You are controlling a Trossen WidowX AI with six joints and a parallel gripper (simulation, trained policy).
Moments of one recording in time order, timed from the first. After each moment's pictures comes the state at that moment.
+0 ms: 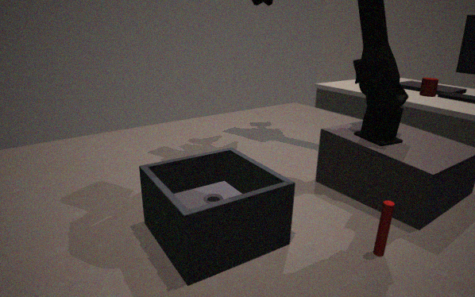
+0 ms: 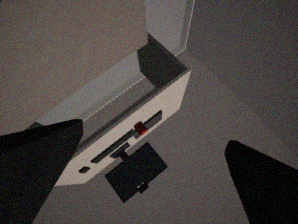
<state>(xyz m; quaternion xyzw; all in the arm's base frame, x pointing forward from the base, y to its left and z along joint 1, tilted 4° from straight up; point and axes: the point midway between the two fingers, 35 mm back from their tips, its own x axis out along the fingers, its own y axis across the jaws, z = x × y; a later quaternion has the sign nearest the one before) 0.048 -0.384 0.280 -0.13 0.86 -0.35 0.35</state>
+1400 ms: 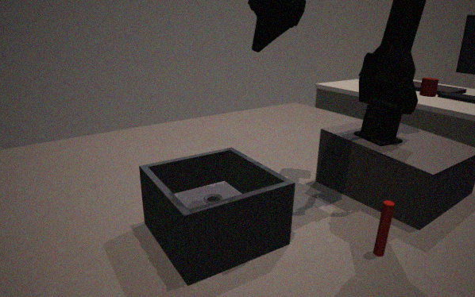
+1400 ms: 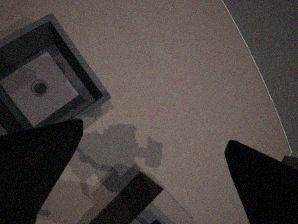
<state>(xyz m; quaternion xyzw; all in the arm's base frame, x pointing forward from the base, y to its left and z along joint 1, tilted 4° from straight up) 0.239 -0.048 0.198 0.05 0.58 -0.38 0.72</state>
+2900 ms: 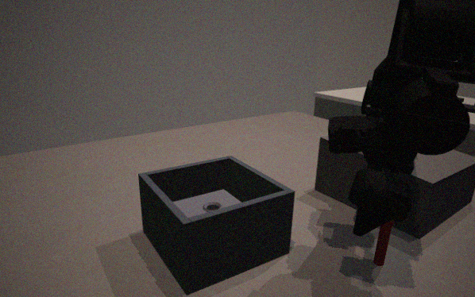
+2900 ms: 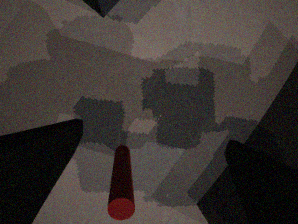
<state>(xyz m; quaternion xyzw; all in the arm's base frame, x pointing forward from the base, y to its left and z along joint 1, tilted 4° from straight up) 0.162 0.123 -0.005 0.26 0.60 -0.37 0.66</state>
